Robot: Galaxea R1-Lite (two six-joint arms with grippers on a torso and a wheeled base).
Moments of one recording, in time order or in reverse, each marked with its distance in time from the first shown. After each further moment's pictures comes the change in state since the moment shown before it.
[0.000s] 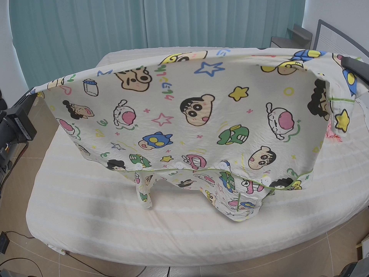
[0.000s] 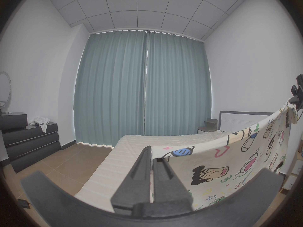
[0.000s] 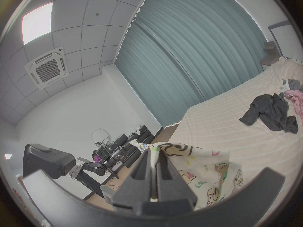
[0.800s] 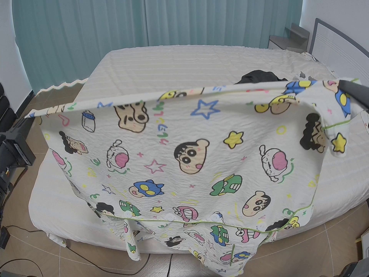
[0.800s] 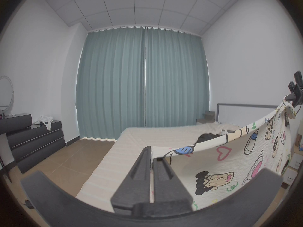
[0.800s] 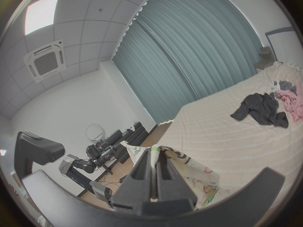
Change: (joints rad) left arm 0.000 -0.077 0.104 0.048 -0.006 0.010; right arm -0.028 -0.024 0.089 -0.006 -0.022 -0.055
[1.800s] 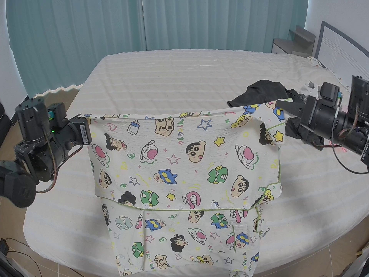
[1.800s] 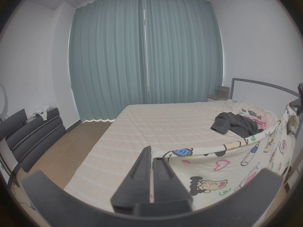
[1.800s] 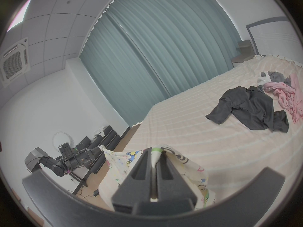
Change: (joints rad) left arm 0.037 0.571 -0.270 -0.016 0.031 -0.052; right arm -0.159 0.486 0.087 -0.444 -0.076 0.007
